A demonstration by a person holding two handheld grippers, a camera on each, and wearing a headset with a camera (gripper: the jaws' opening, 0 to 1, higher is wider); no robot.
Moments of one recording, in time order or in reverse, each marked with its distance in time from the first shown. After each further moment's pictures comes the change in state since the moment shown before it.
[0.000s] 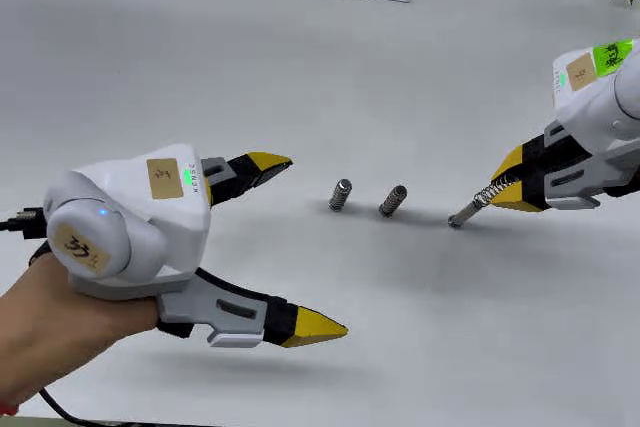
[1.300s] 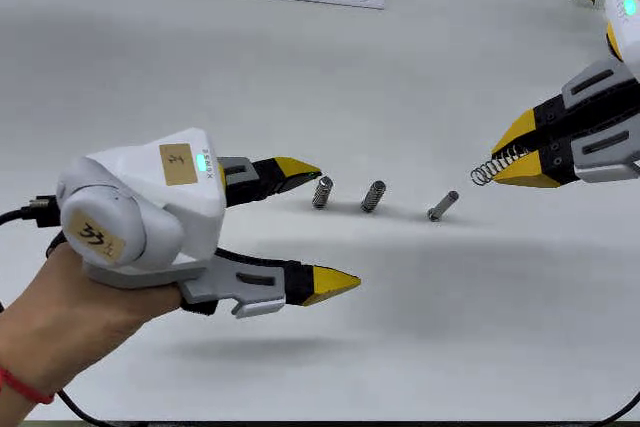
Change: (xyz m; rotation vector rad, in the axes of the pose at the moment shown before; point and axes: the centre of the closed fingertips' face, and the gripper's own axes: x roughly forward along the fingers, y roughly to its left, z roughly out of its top) left arm 0.006 -0.010 0.027 0.061 -0.033 -0.008; right arm -0.066 0.016 0.028 -0.038 -0.116 -0.014
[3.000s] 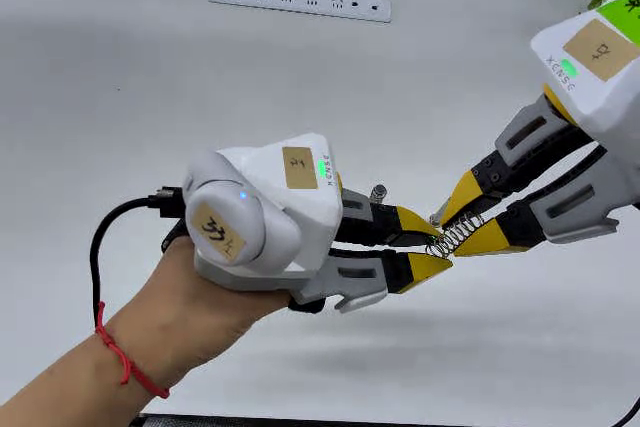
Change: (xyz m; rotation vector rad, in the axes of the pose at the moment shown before) left arm 0.056 -0.065 0.053 0.038 -0.093 -0.161; right arm 0.001 0.095 0.051 -0.306 -0.037 0.278
